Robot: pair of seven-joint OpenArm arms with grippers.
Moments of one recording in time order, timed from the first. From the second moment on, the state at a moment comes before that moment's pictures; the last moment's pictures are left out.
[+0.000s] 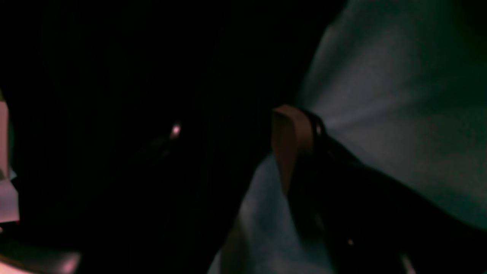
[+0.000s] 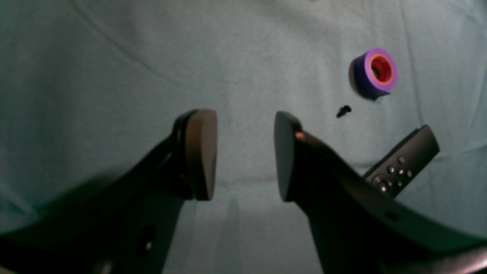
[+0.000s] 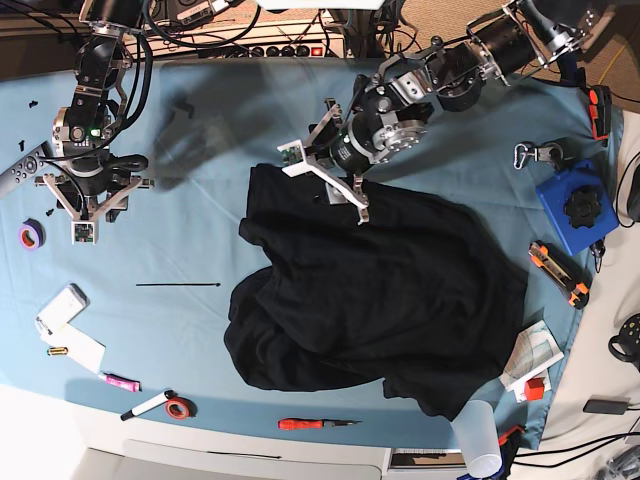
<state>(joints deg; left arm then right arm) -9.4 -16.1 55.9 96.4 14.5 -12.1 40.2 -9.2 17.0 20.2 104.9 -1.8 10.0 -49.3</state>
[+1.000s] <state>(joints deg) -11.0 -15.7 27.0 106.9 31.3 6.4 58.8 -9.1 17.0 20.0 104.9 11.7 27.9 -44.9</state>
